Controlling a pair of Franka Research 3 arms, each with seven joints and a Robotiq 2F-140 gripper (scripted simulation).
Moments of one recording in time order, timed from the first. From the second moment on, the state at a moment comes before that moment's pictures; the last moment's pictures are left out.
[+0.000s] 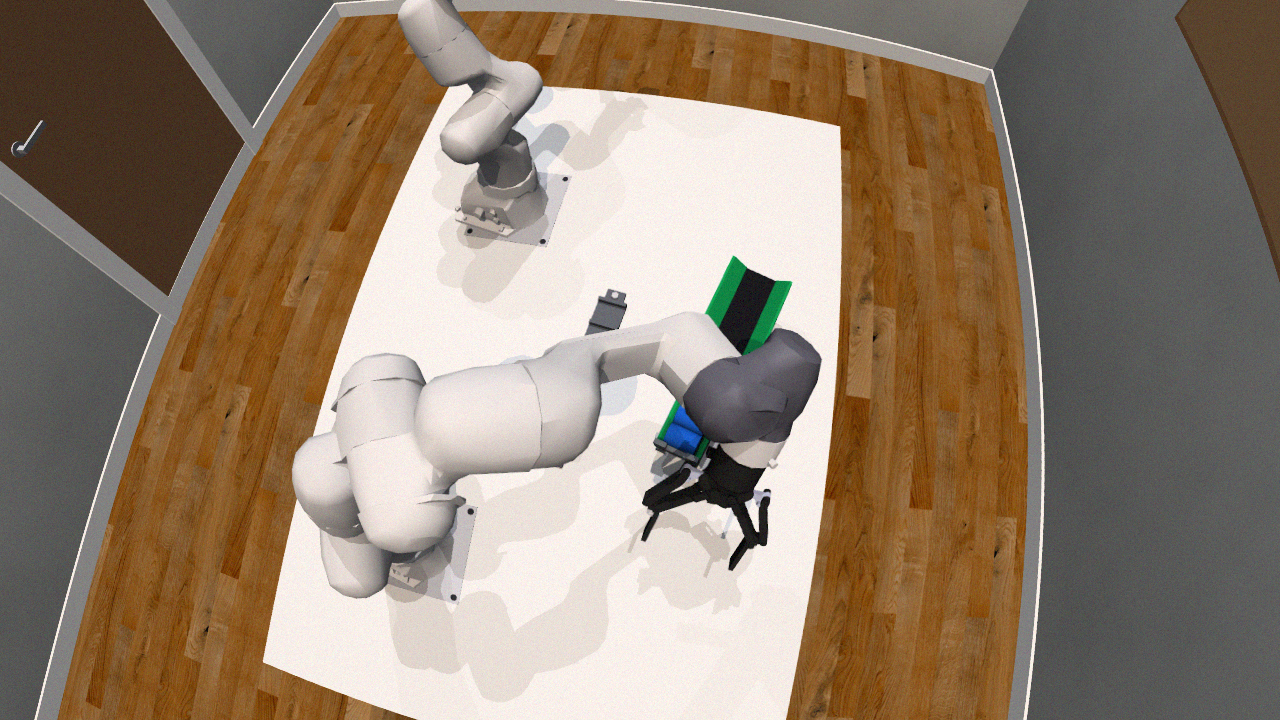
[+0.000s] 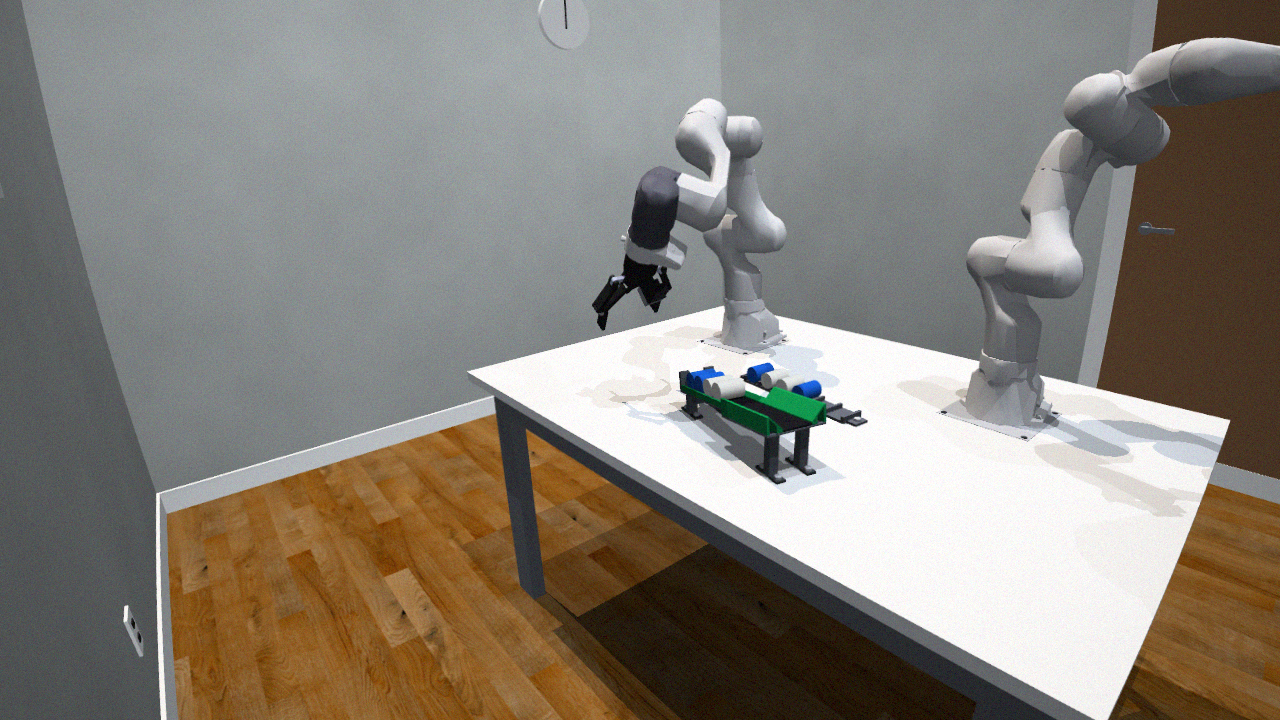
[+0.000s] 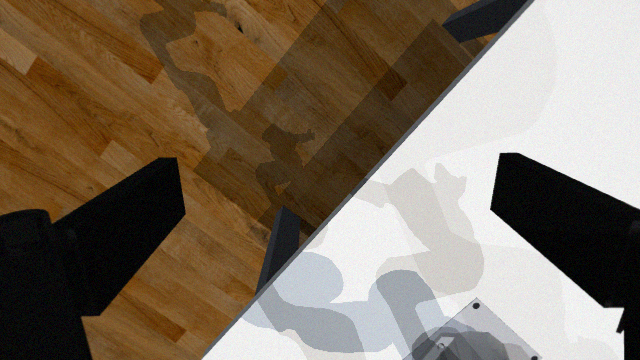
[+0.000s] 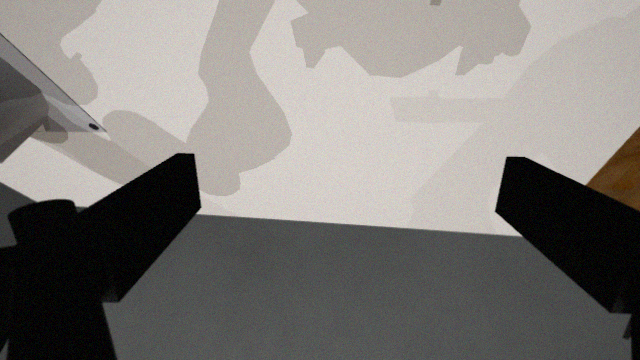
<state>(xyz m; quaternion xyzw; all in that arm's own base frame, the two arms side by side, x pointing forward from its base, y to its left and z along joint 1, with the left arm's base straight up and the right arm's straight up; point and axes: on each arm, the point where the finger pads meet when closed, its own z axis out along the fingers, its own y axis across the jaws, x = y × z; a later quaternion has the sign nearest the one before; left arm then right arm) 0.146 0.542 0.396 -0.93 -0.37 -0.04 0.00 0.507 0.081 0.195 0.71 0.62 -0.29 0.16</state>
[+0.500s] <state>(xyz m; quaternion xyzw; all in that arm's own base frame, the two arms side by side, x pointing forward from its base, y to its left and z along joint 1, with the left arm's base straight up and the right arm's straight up) 0.083 0.554 0.403 -0.92 -0.39 -0.02 0.00 0.507 0.081 0.195 0.71 0.62 -0.29 0.16</state>
